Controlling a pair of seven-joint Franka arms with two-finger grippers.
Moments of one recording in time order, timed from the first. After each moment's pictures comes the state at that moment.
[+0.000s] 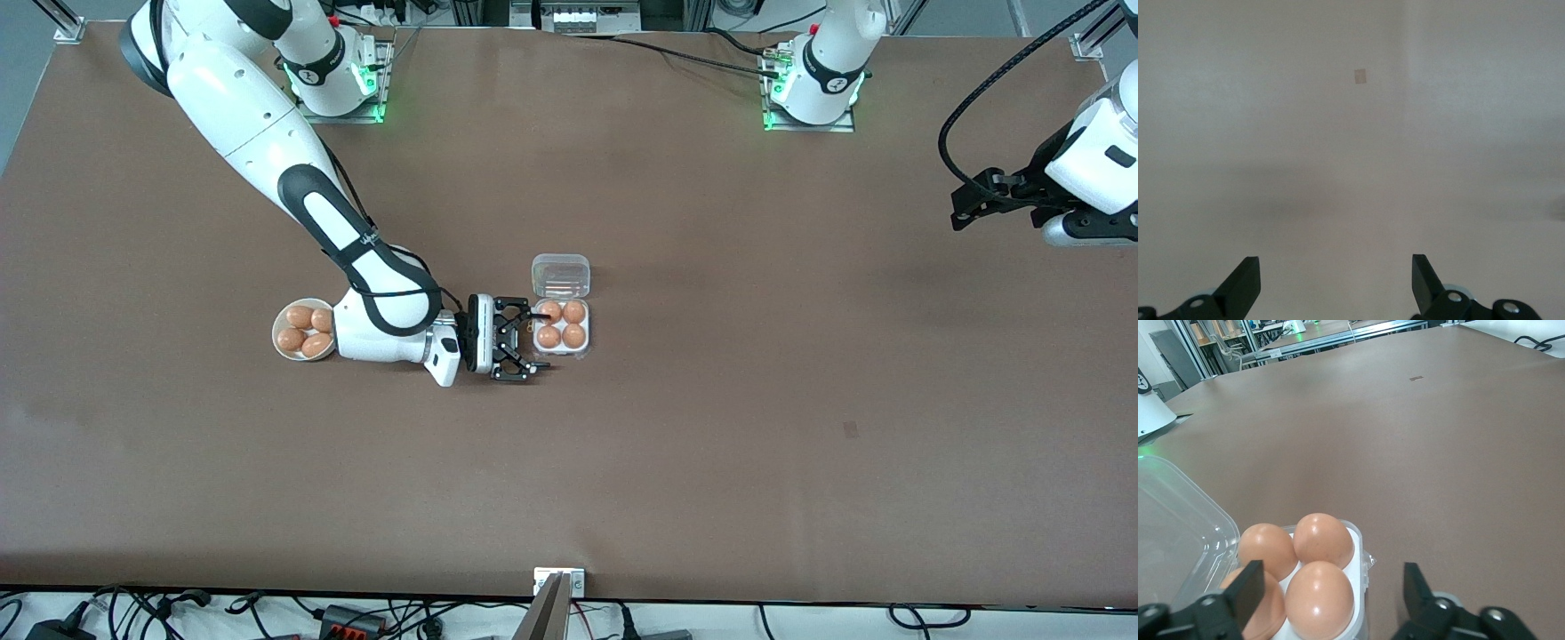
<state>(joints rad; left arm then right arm) 0.00 -0.02 -0.04 -1.64 0.04 1.58 -0.07 0.12 0.93 0.44 -1.57 1.16 2.37 -2.04</state>
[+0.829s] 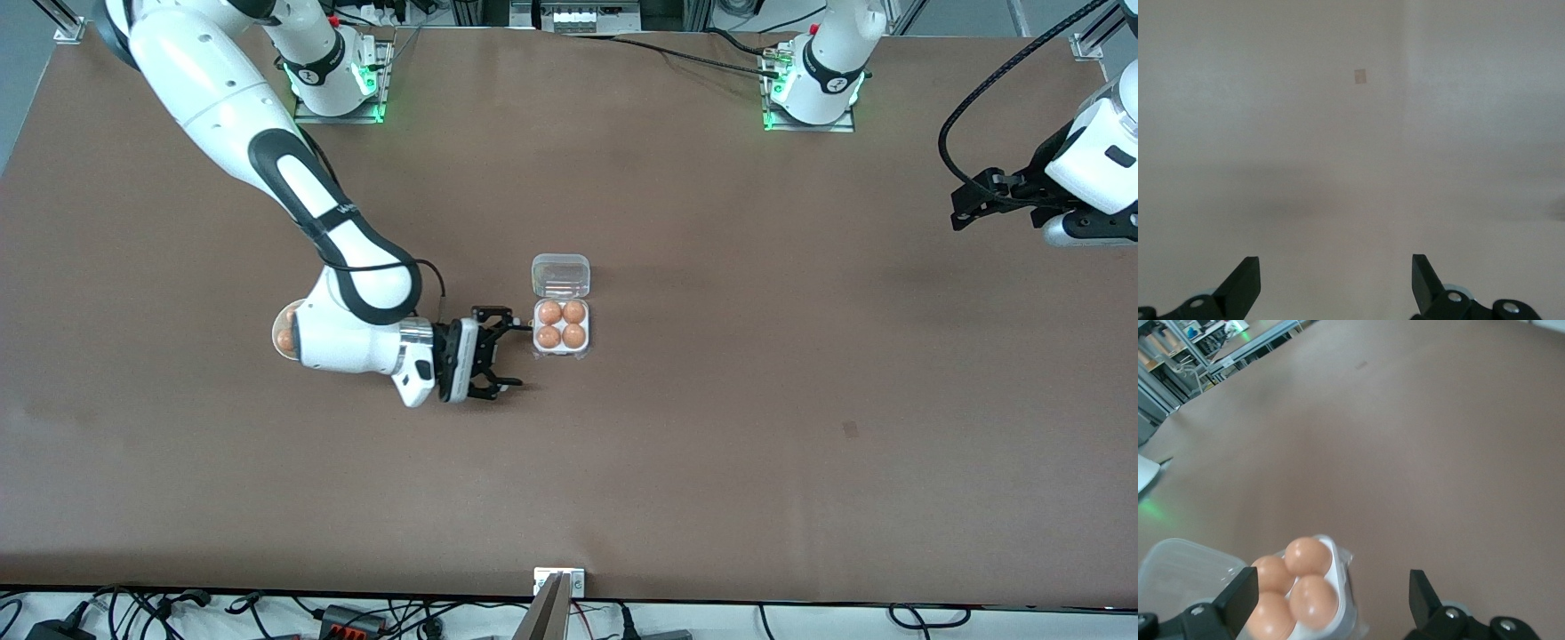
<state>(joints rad) 0.00 -0.02 -0.04 -1.64 0.04 1.58 -0.07 0.06 0.82 0.43 -1.53 0.84 2.32 -1.37</state>
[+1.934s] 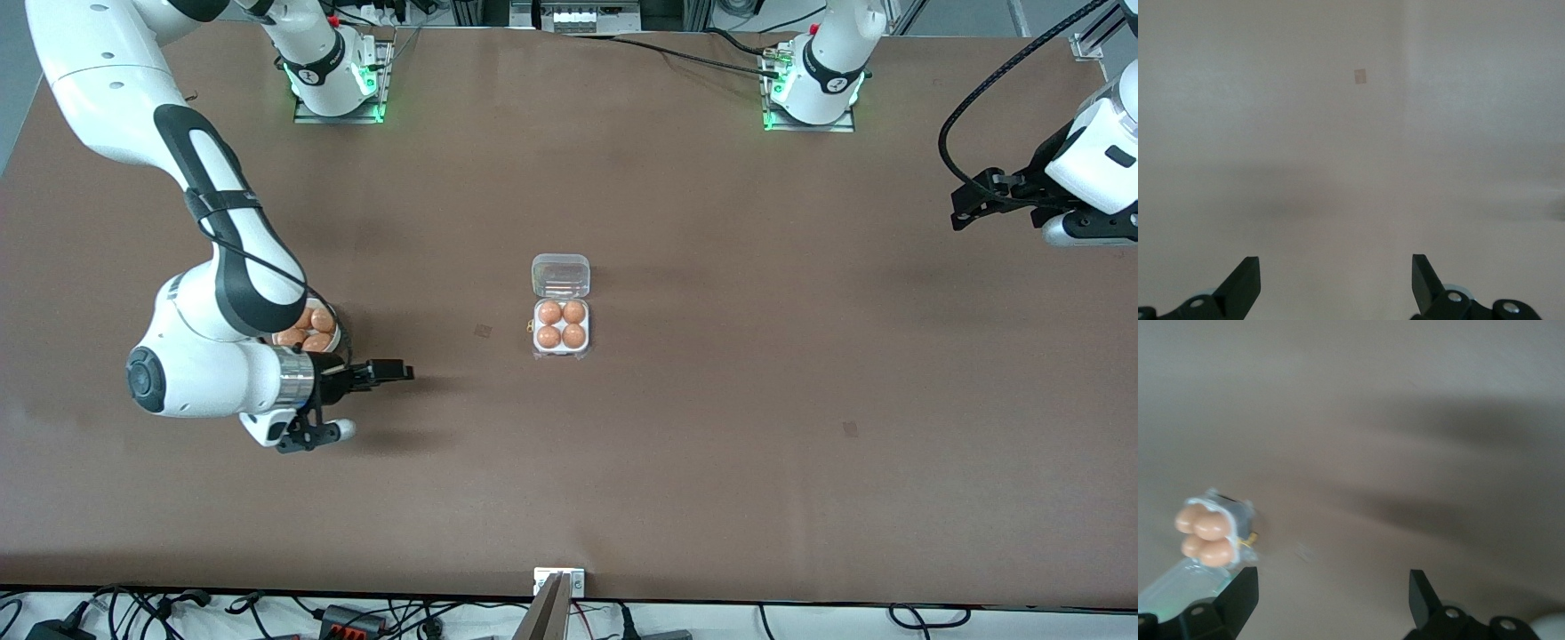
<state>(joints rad) 0.00 -0.02 -0.04 -1.64 0.04 1.58 -0.07 -0.12 0.80 0.43 -1.28 0.12 1.87 0.06</state>
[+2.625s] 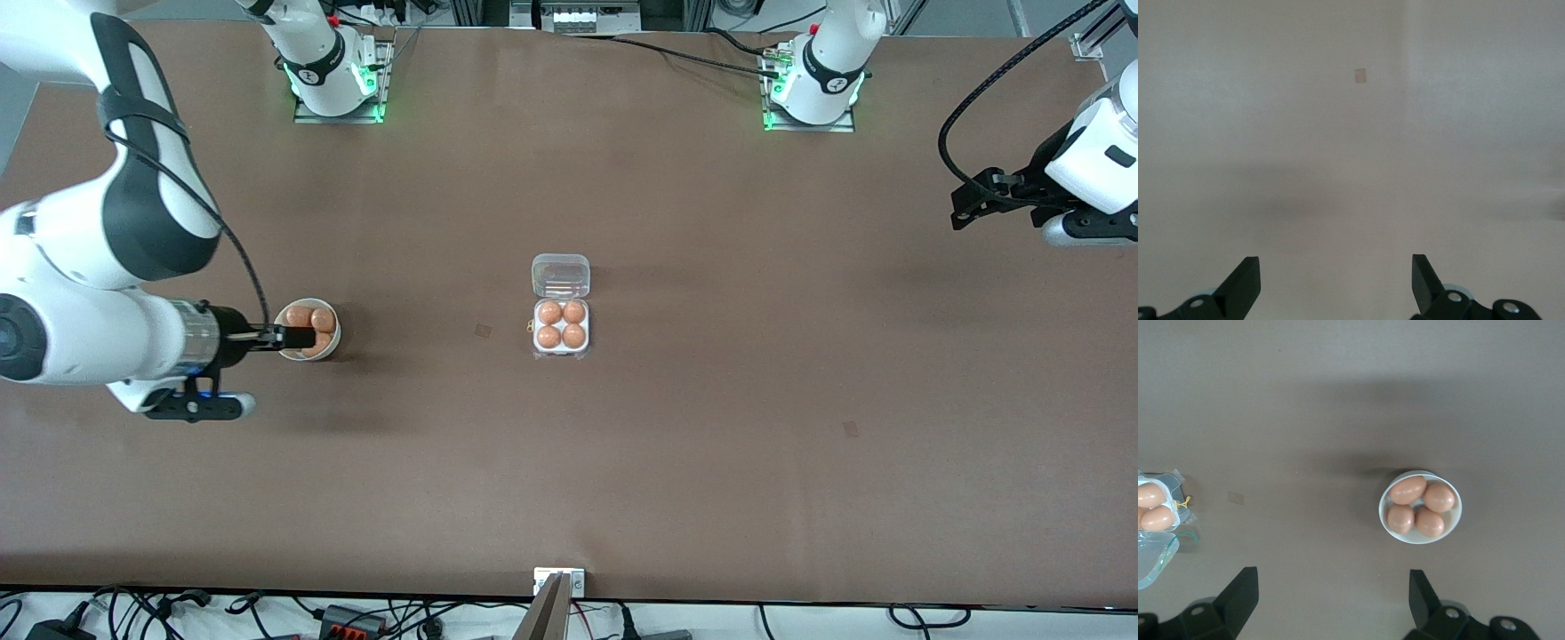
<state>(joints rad) 0.00 -0.02 -0.04 -1.64 0.04 1.58 -0.07 -0.14 0.67 0.43 -1.08 -0.10 1.46 0.26</state>
